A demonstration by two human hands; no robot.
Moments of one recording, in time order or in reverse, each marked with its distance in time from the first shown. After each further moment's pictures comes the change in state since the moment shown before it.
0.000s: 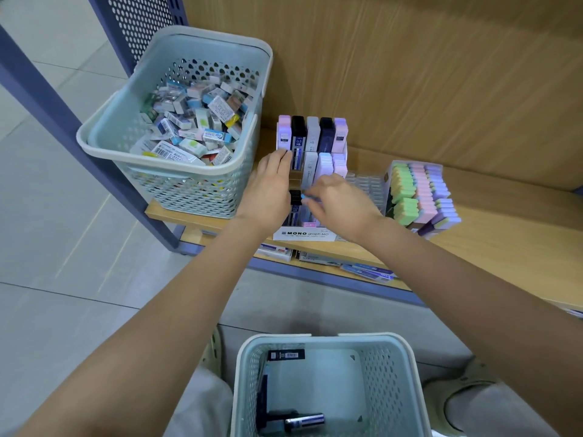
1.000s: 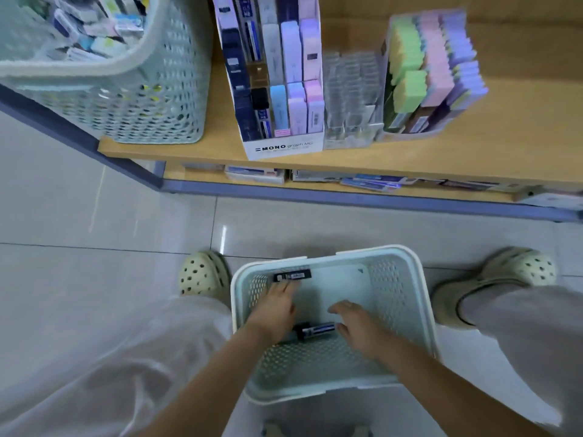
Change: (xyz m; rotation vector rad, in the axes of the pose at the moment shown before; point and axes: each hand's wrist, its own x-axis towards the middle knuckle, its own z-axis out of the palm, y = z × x) left_hand -0.245 0.007 0.150 -0.127 -0.847 -0.187; right_hand -0.272 -0.047 0.227 0.621 -0.644 0.361
